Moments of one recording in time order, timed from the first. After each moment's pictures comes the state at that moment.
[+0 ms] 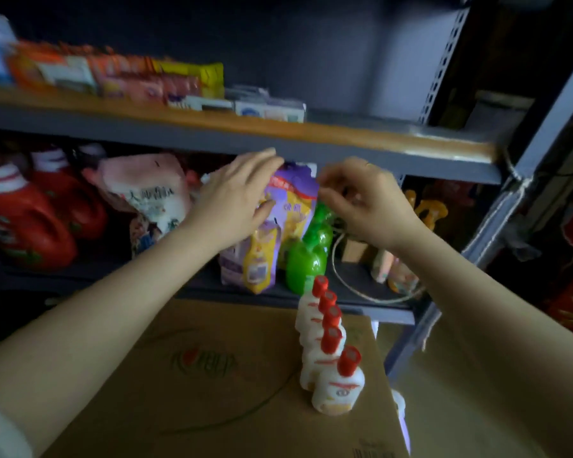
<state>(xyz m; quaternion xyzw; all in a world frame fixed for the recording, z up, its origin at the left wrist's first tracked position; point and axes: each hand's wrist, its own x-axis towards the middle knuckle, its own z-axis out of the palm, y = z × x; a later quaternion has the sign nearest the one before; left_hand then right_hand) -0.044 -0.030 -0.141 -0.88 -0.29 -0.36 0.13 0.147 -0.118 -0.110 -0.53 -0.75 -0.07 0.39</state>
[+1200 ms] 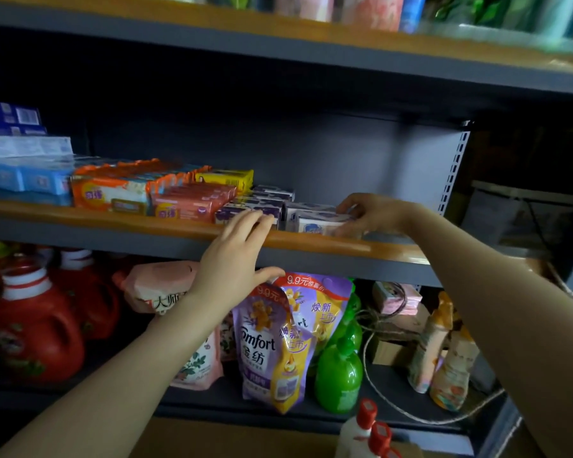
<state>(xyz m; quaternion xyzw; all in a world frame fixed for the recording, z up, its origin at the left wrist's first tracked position) -0.079 0.052 -0.106 -0.84 -0.36 -0.39 0.14 0.187 0.042 -0.011 -0.68 -0.70 0.12 0.20</state>
